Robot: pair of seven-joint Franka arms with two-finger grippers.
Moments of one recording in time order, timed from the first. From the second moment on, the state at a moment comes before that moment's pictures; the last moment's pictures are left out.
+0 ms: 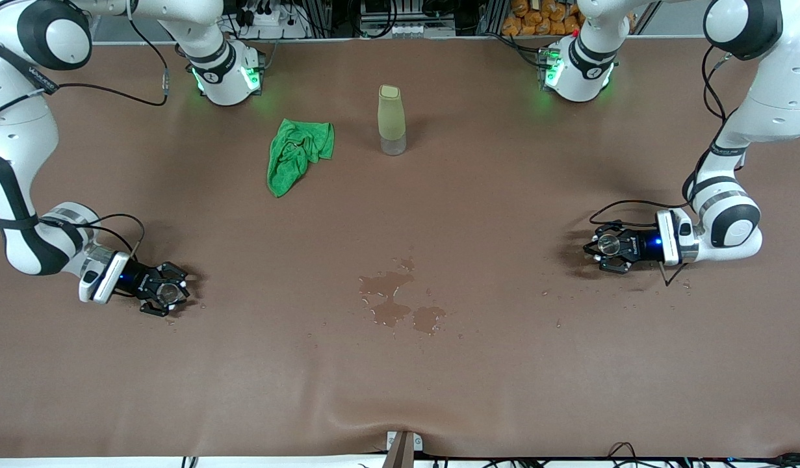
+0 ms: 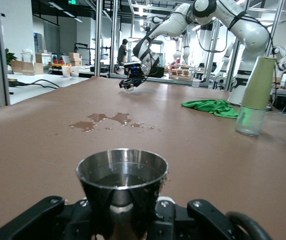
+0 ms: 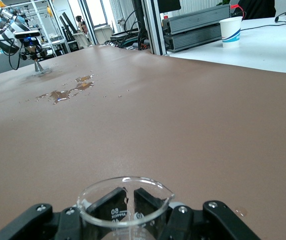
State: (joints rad) left arm 0.41 0.79 -0.10 -1.84 -1.14 1.60 2.54; right arm -0.50 0.87 0.15 -1.71 1.26 1.96 -2.31
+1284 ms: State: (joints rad) left arm 0.41 0.82 -0.10 -1.83 -1.12 1.59 2.50; right arm -0.56 0.78 0.15 -1.60 0.90 1.78 -1.68
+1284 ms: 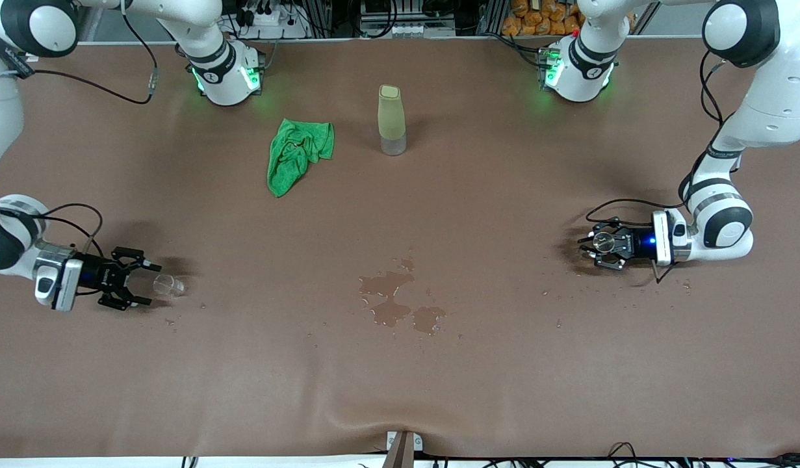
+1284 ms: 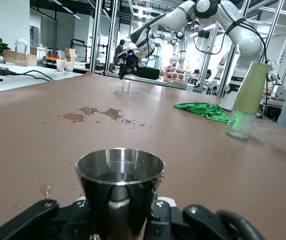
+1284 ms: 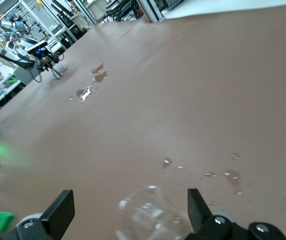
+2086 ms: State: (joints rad) left arm 0.42 0.82 -0.10 -1.83 -1.12 1.58 2.48; right arm -0.46 0.39 0.17 -1.50 0.68 1.45 -0.63
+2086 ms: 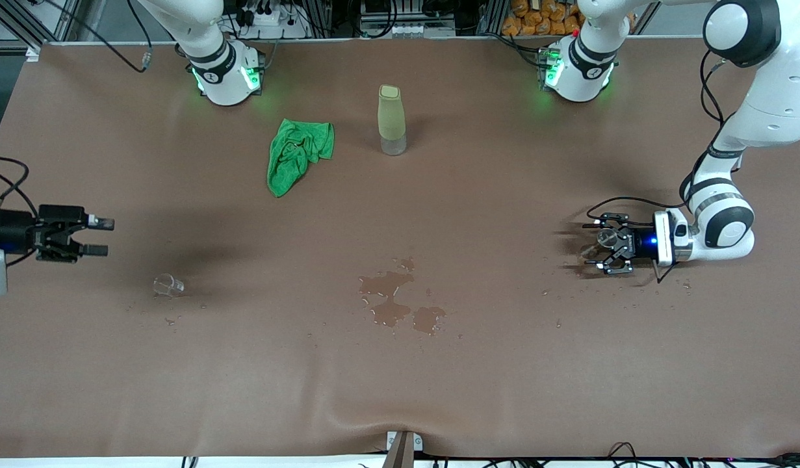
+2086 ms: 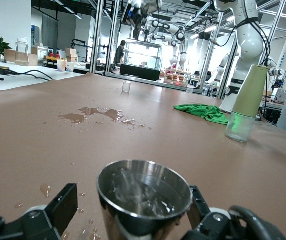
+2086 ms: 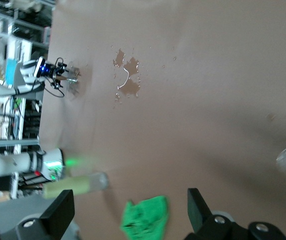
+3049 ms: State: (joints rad) left arm 0.58 0.80 -0.08 -1.78 -0.94 1.58 2.32; right arm -0.31 0.15 0.18 -1.46 0.20 1.37 -0.24
